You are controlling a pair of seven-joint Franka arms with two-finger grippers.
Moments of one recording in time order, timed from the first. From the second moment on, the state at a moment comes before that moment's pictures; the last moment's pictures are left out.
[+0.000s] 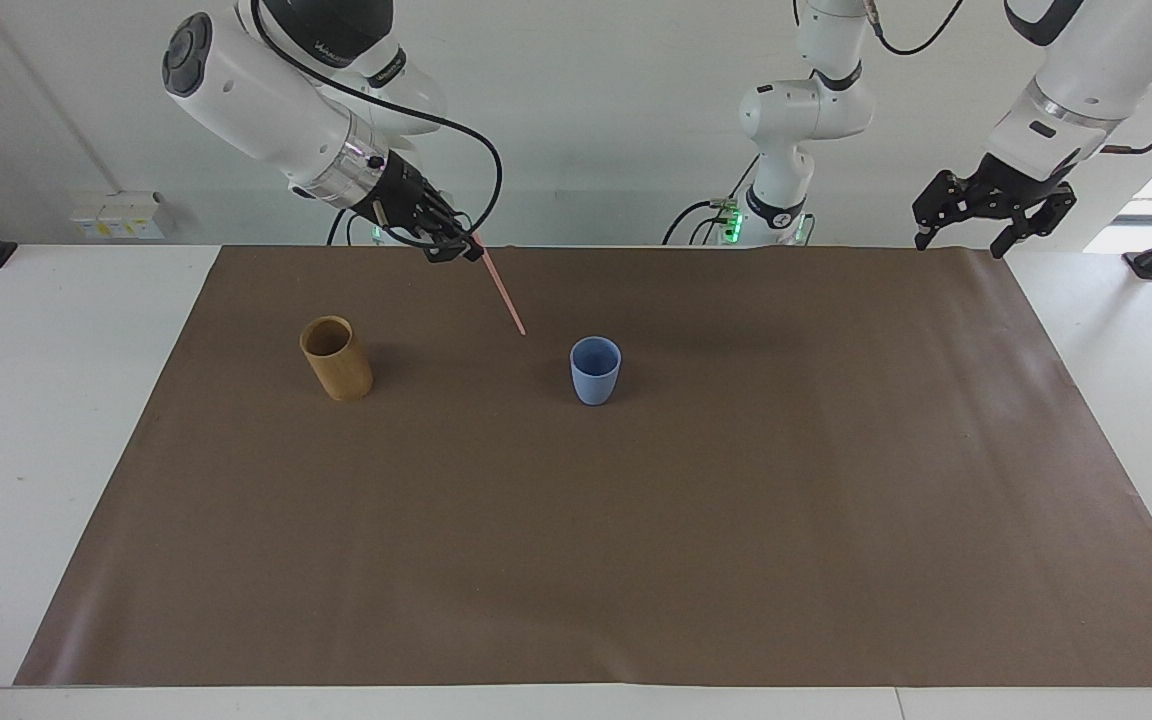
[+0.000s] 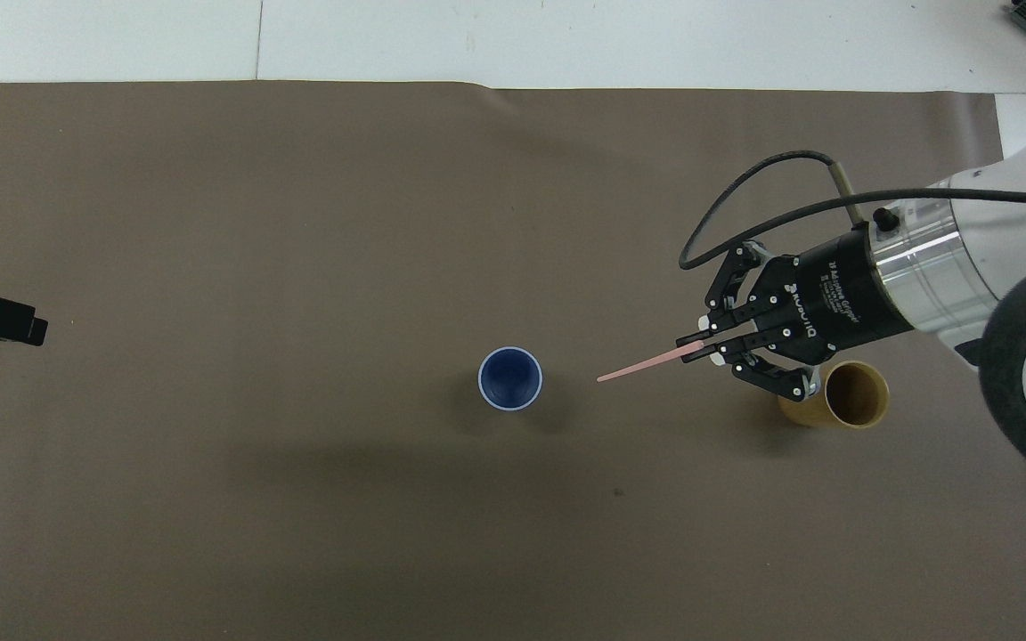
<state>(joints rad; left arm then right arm) 0.02 -0.06 -0.05 -1.57 -0.03 1.47 0.15 -0.03 0.04 0.20 -1.63 0.61 1.56 1.41</state>
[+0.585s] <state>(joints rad) 0.02 -0.06 -0.05 -1.57 -0.03 1.47 0.15 -0.03 0.08 0.28 -1.60 0.61 1.62 1.46</state>
